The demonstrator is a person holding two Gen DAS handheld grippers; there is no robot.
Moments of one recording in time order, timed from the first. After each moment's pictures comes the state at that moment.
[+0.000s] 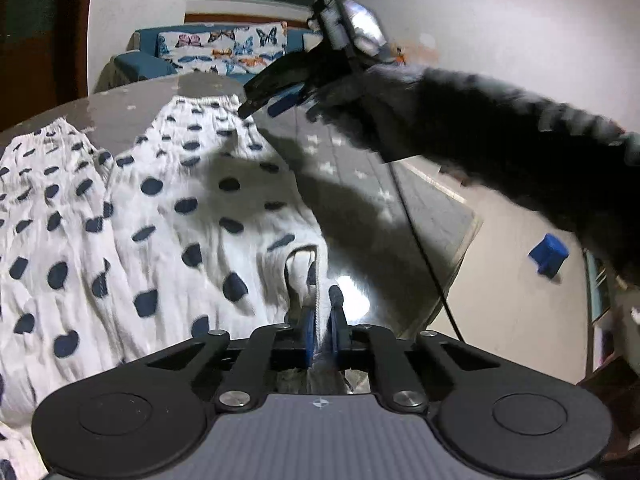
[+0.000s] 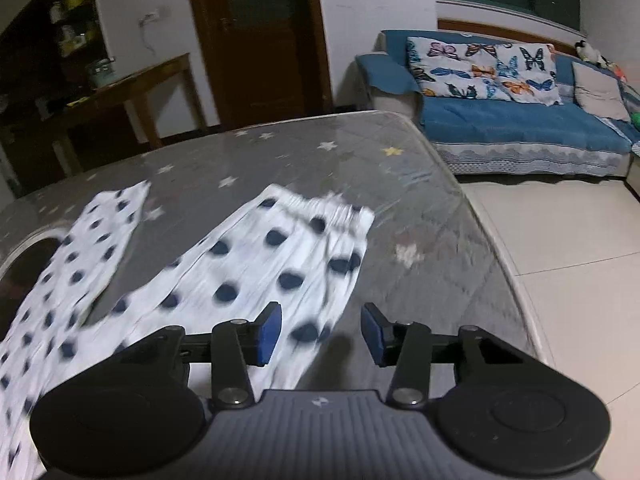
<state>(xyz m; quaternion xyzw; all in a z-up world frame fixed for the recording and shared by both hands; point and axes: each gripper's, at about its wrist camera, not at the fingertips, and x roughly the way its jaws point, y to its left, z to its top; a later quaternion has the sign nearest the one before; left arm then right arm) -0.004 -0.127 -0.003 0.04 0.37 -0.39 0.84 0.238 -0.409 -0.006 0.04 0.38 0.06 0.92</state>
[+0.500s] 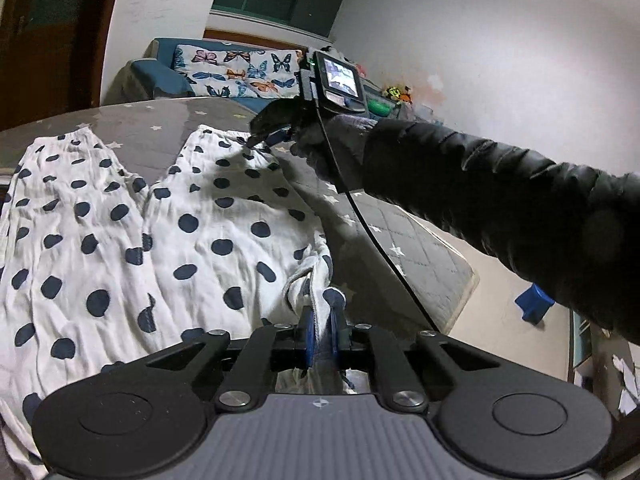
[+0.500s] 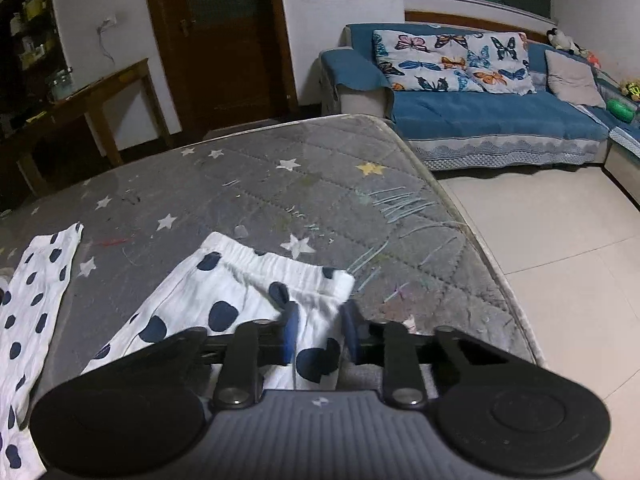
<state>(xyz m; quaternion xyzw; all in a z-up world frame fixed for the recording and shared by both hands) 0.017 -0.092 0.020 -0.02 0.36 -0.38 0.85 0.308 -0.411 -0.025 0.06 0.39 0.01 0.92</state>
